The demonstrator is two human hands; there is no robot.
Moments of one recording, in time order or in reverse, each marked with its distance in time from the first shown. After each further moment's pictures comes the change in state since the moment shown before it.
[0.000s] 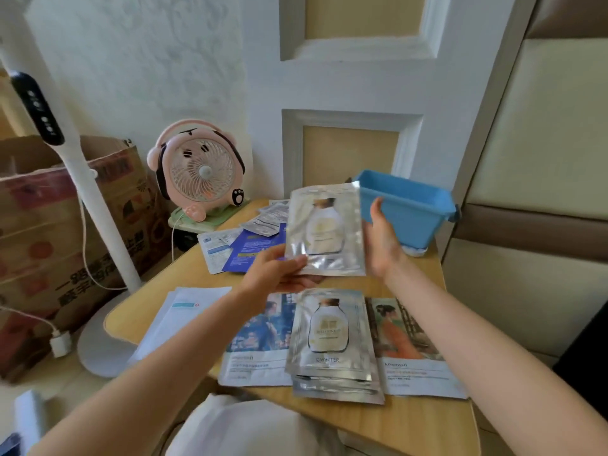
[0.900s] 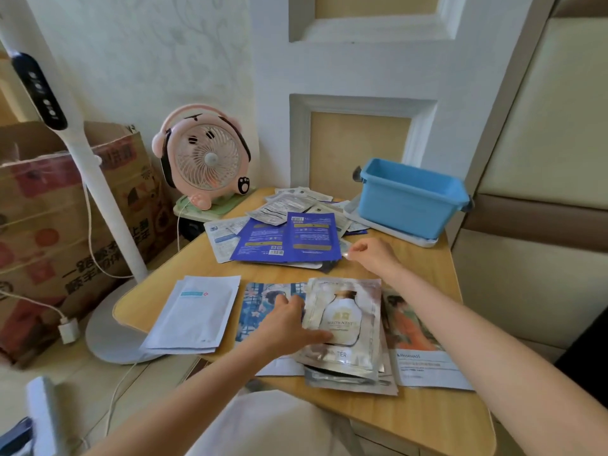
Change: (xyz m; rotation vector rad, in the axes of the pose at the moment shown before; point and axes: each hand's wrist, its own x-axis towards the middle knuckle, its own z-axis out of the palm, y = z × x) left_hand -0.023 -0.069 0.003 1.050 -0.020 -0.178; right_hand 0.049 0.043 -0.040 -1.279 0.338 -0.006
